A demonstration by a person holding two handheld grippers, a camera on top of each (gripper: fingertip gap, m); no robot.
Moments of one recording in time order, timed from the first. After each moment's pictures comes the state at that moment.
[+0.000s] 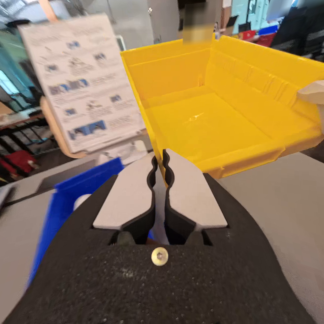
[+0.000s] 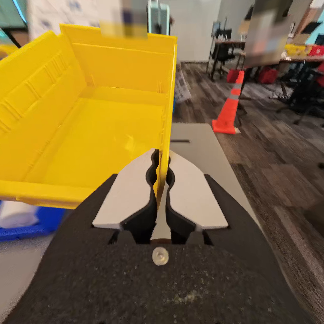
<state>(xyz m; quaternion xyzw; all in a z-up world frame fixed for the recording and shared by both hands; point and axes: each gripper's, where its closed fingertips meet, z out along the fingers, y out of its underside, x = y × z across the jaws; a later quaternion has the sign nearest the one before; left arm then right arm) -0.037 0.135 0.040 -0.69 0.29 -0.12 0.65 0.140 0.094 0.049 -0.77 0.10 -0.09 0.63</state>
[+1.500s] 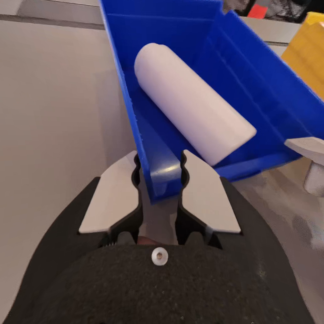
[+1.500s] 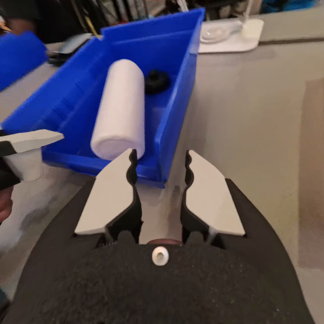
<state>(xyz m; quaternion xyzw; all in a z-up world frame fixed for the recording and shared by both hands) -0.271 0.221 -0.163 -0.86 0.15 -0.16 0.46 -0.104 0.180 -0.158 -0.85 0.00 0.13 0.52</state>
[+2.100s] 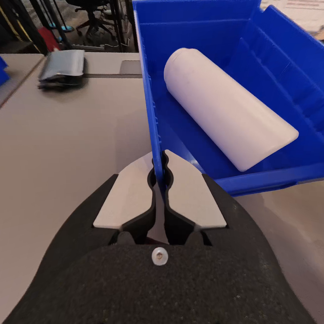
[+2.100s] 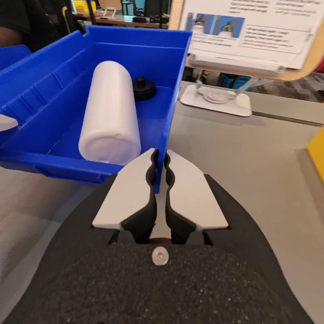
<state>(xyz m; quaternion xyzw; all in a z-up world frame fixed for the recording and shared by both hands) -0.402 0.269 -0.110 -0.84 0.12 -0.09 0.53 -0.207 0.223 -0.107 -0.80 -0.03 0.00 0.60</state>
